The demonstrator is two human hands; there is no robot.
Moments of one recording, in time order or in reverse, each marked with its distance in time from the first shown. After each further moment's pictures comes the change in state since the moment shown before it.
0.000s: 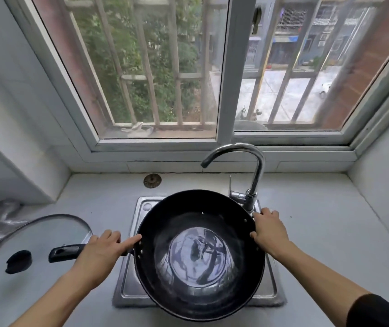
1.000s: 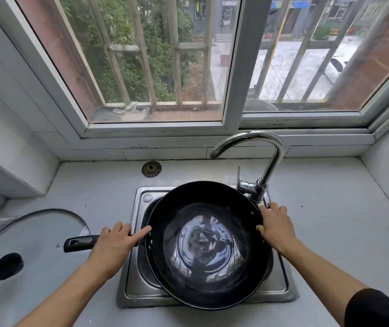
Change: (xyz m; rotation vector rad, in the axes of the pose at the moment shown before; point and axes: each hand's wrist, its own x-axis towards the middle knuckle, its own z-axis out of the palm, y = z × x) left_hand 0.049 -0.007 0.044 -0.032 0.035 0.023; right_hand 0.030 0.001 0.046 -0.004 -0.030 0.057
